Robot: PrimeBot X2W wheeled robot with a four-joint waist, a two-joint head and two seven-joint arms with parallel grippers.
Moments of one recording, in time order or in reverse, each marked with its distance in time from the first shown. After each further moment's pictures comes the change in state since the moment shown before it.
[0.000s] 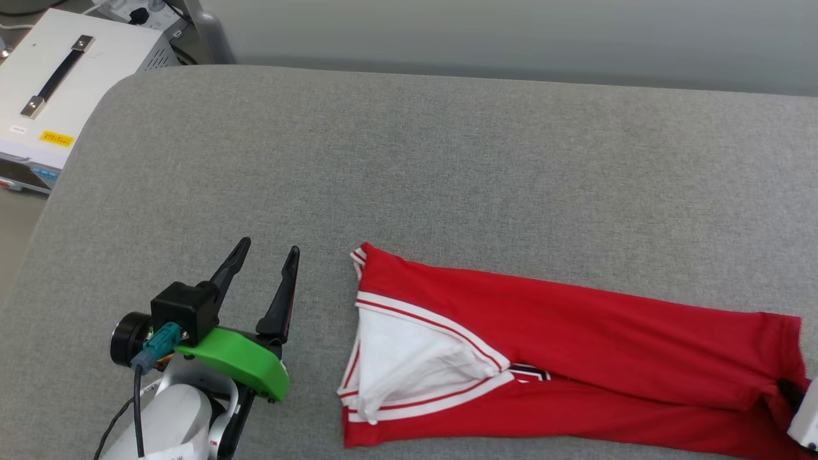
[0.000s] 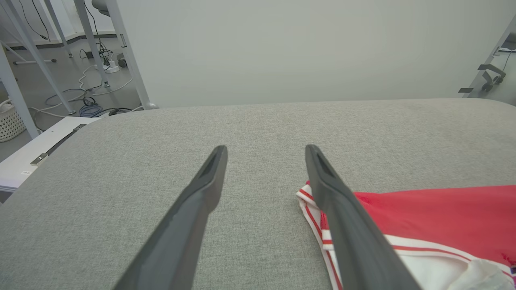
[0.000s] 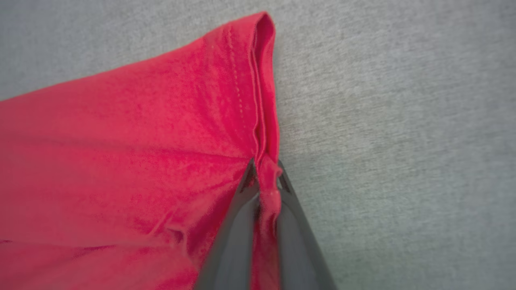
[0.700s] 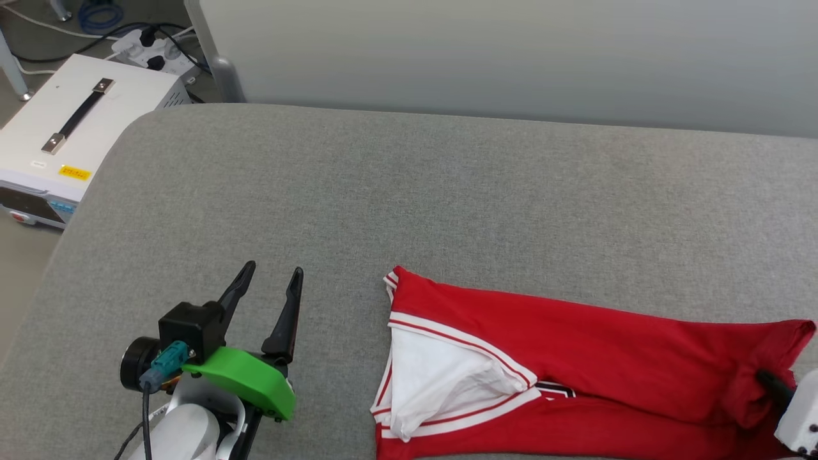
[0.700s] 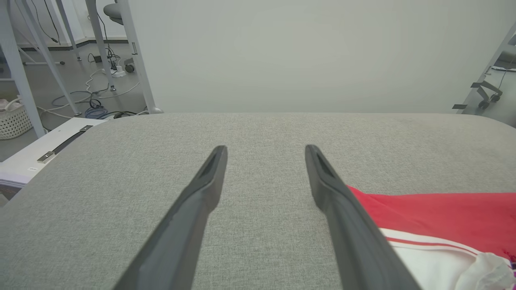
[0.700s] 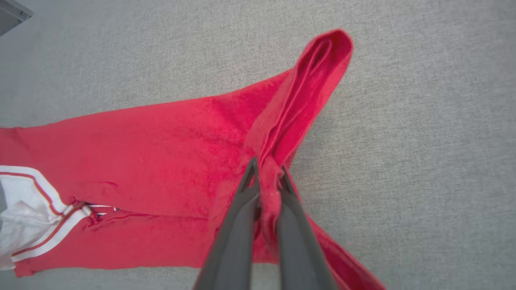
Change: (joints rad) left arm 0.049 -0.036 0.018 0.020 0.000 -0.005 0.000; right arm 0.070 0.007 0.031 -0.202 0.077 -0.001 0.078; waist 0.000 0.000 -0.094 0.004
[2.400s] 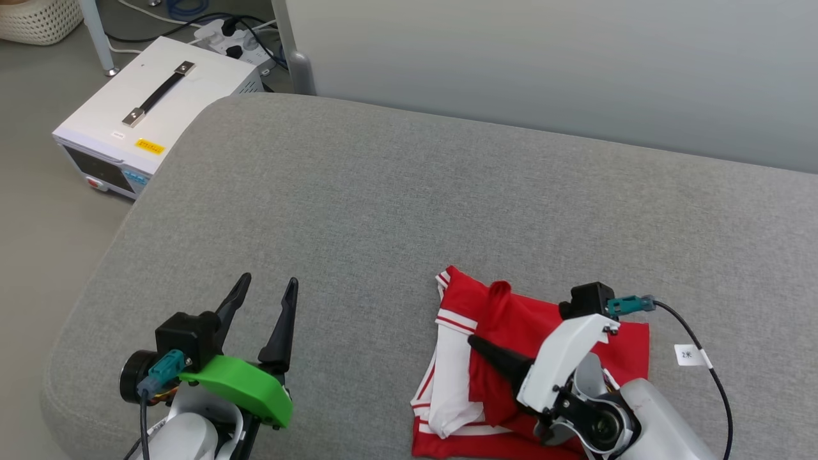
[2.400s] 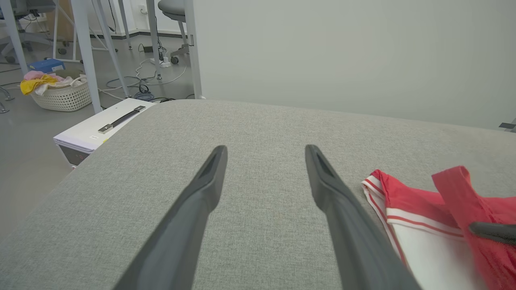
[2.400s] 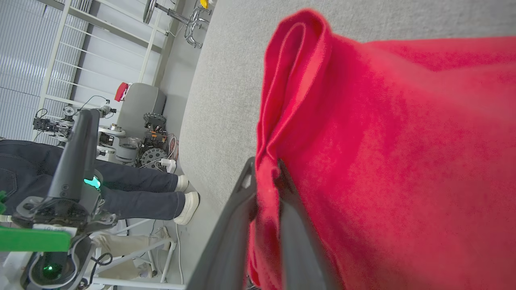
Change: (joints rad) left arm 0.033 -0.035 0.050 0.034 0.016 -0.032 0.000; right arm -0.318 0.165 0.719 0.466 0.522 -0.001 -0.374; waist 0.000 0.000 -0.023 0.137
